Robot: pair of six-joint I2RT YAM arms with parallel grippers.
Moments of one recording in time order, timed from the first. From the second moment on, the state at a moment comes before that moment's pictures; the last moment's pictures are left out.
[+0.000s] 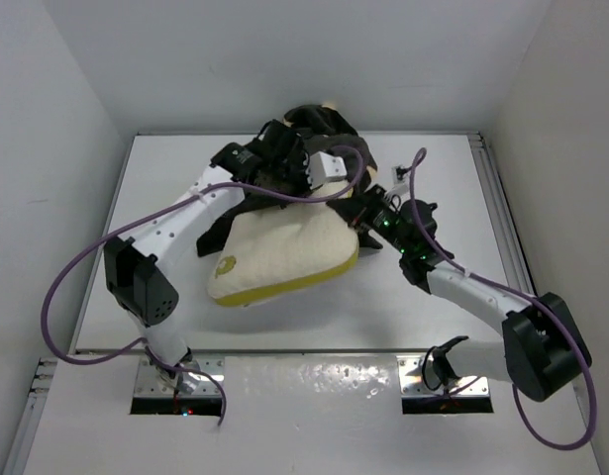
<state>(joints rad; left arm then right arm) -0.62 1.74 1.75 -0.91 0.25 0.74 0.47 1.27 0.56 0.63 -0.25 0.98</state>
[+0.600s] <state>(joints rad) -0.63 1.69 2.01 -1.21 0.55 0.88 0.42 1.27 0.58 0.41 0.21 1.05</state>
